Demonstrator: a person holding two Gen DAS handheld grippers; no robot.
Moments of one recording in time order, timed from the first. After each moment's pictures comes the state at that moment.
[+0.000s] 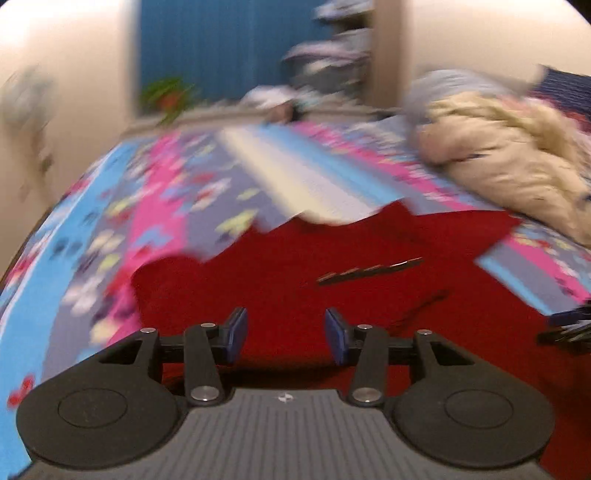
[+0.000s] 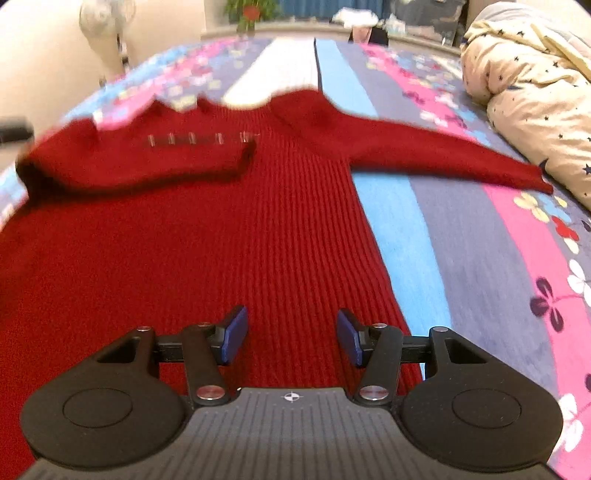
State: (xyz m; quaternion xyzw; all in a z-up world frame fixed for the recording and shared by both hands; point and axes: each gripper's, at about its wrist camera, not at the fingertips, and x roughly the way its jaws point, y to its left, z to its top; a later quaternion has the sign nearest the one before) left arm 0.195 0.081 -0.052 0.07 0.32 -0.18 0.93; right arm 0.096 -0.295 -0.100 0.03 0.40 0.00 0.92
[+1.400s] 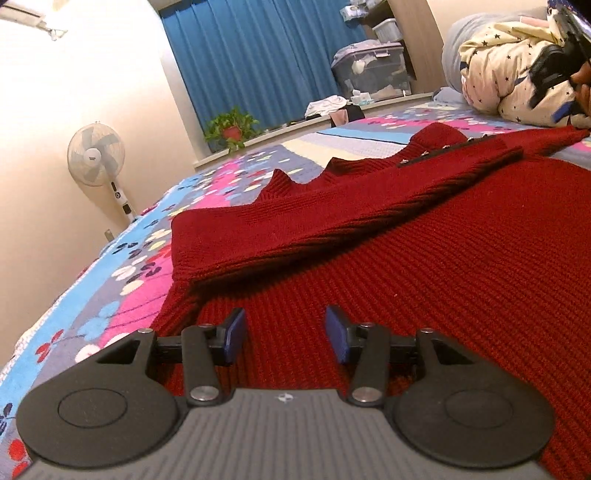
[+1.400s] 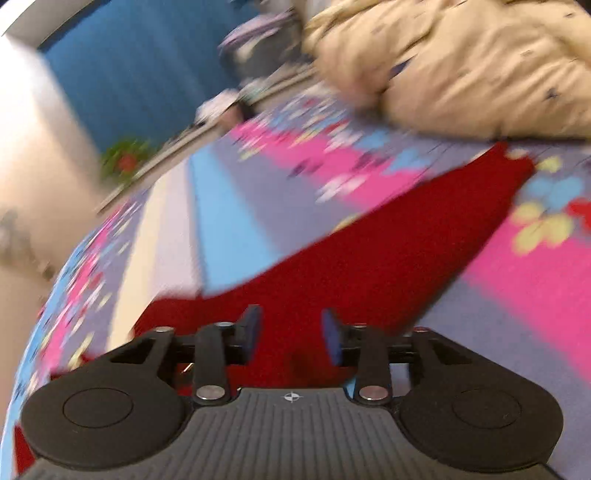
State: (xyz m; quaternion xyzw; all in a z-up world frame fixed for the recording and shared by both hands) left arm 0.127 0.003 -0.175 0.20 0.22 -0.05 0.95; right arm 0.248 -0.454 -0.104 0.28 0.25 -0.18 0.91
